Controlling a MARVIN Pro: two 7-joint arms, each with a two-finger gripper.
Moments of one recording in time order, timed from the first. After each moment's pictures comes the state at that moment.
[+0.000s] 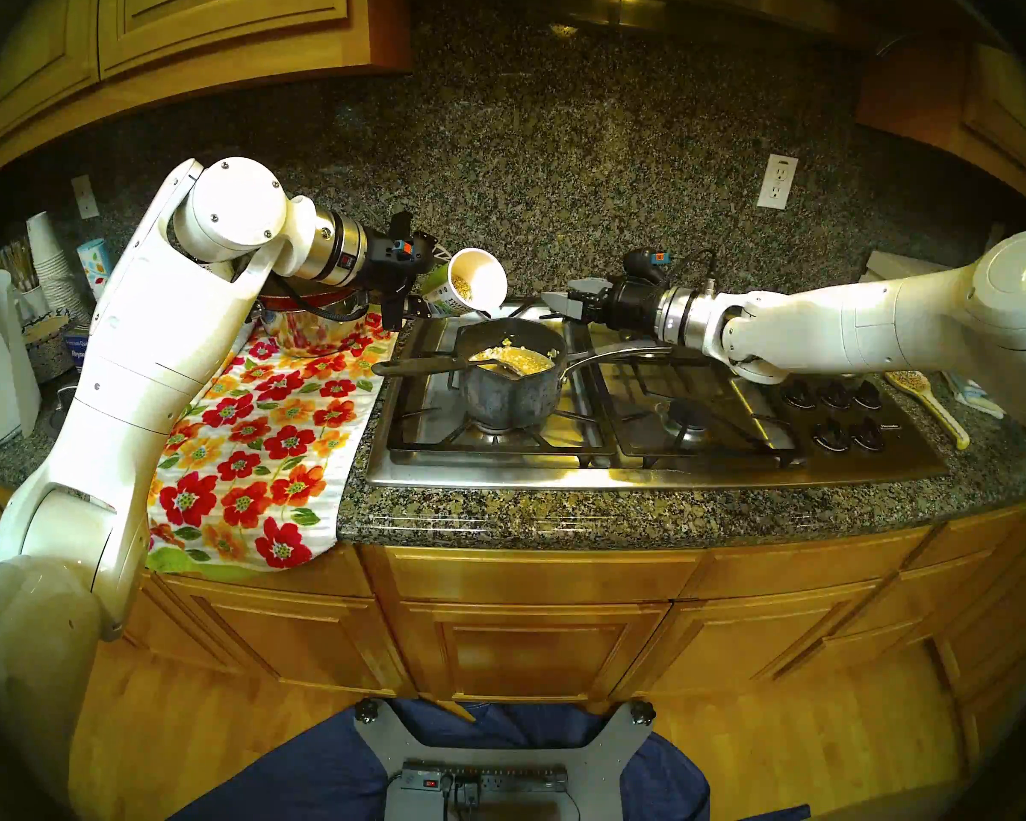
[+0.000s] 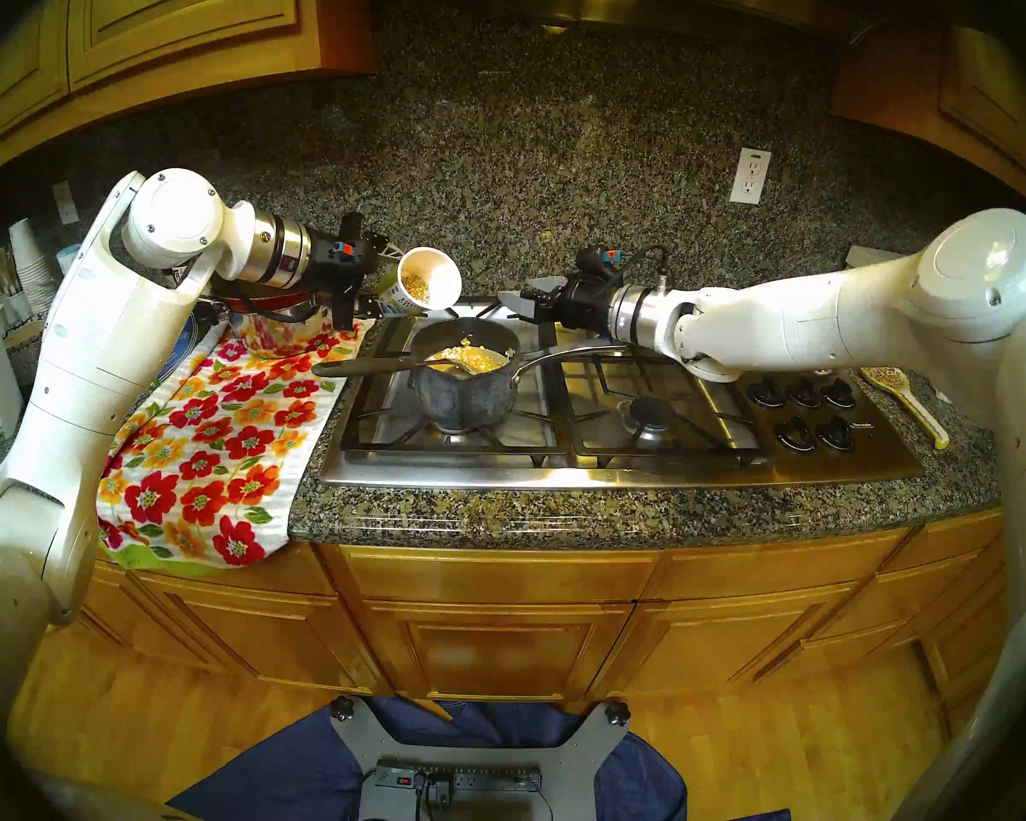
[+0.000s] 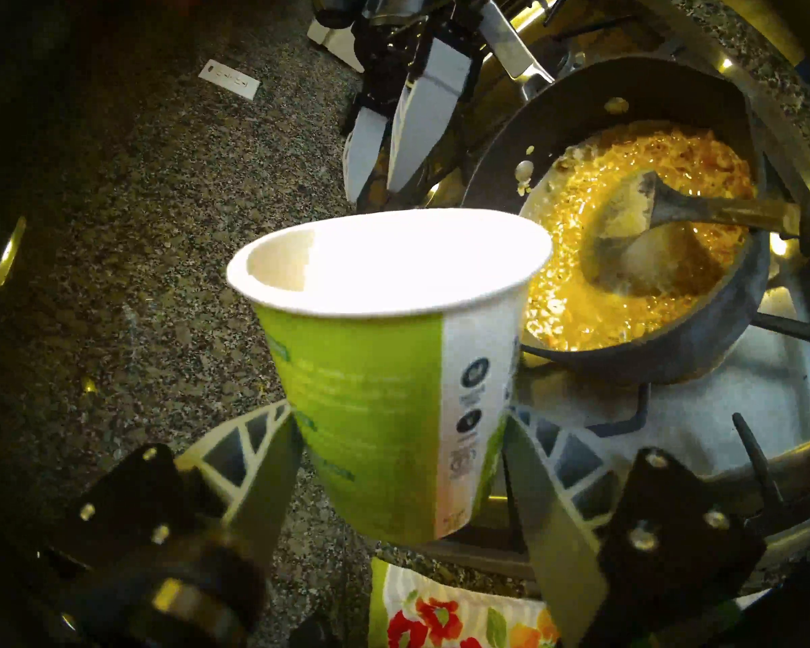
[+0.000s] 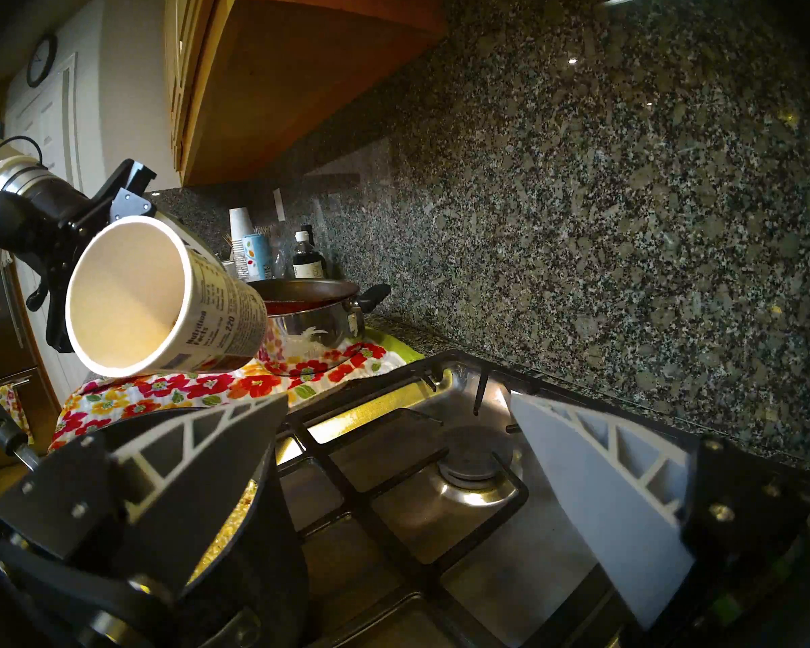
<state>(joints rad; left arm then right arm) 0.72 -0.99 -1.22 -1.58 0.37 0.03 -1.20 0.24 -1.04 -1.03 -1.08 2.32 -0.49 0.77</state>
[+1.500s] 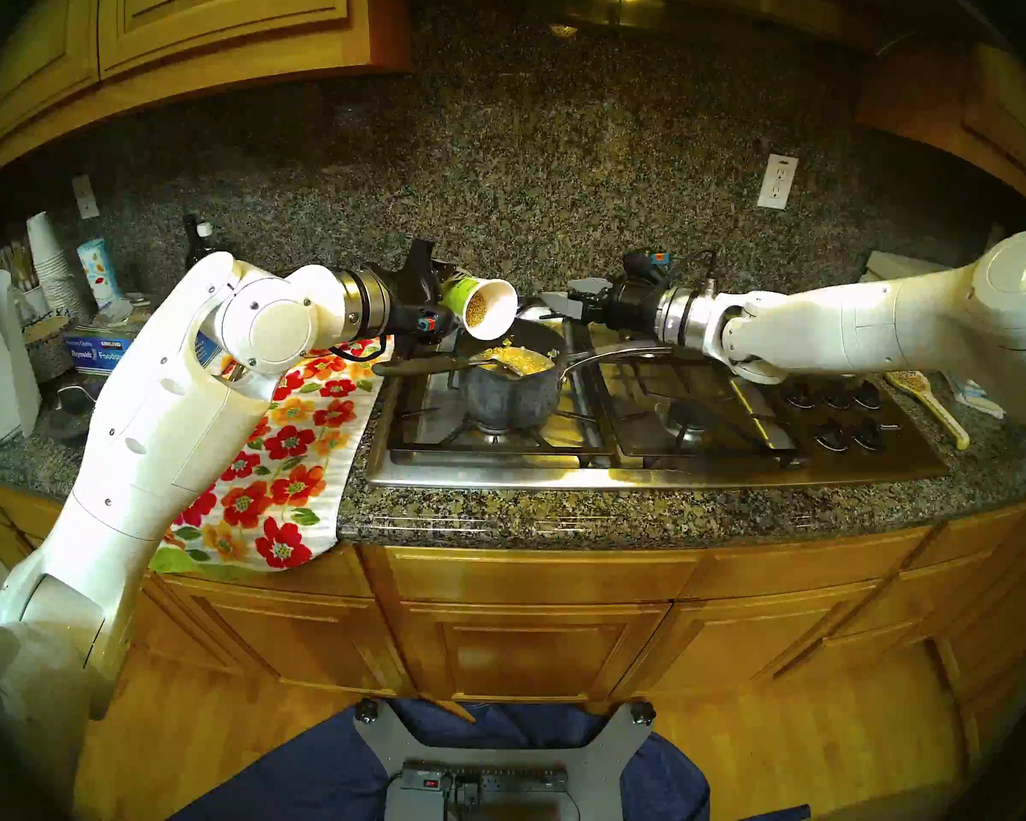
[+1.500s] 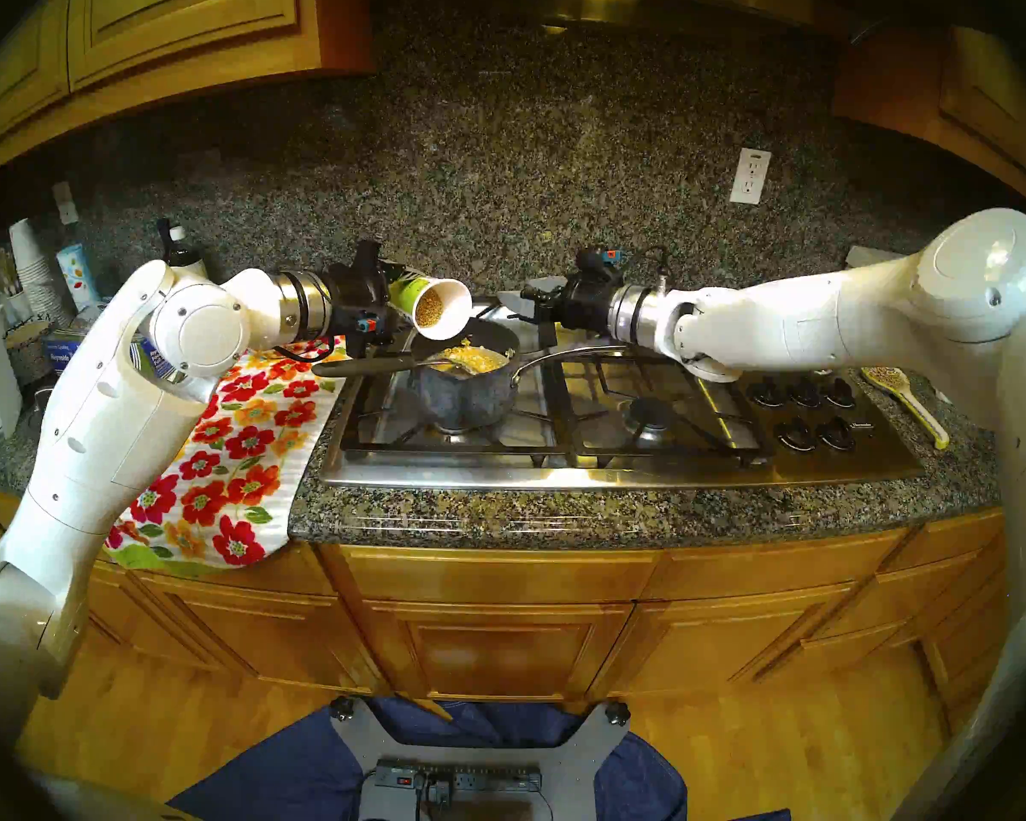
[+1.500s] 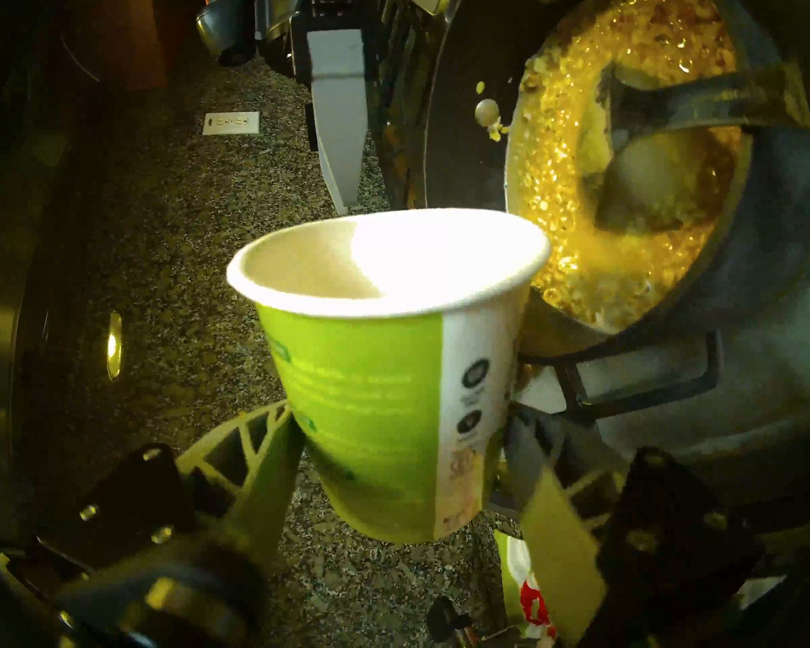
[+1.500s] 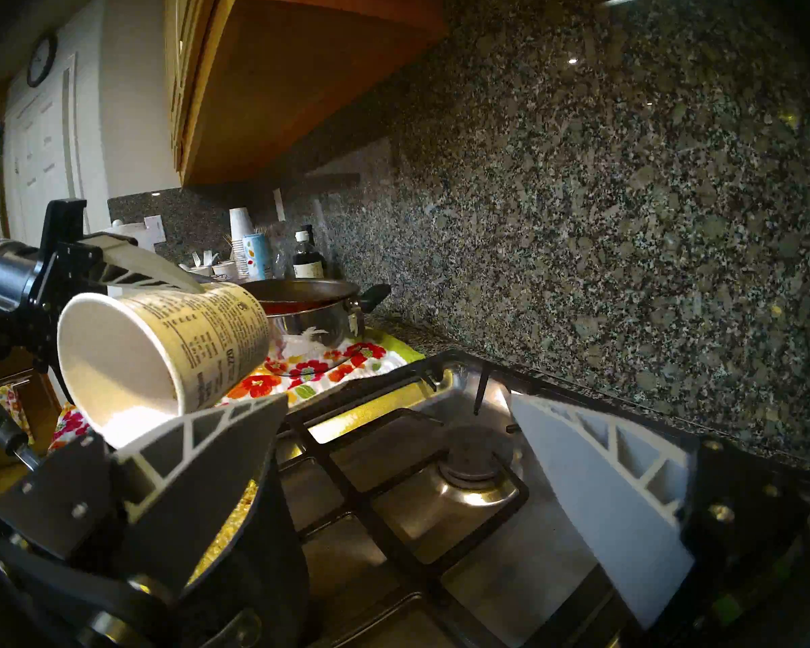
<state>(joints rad) 1.00 -0.91 -1.20 -1.83 0.71 -0.12 -0.81 0.24 -1.04 -1.03 -1.08 2.32 -0.49 0.77</state>
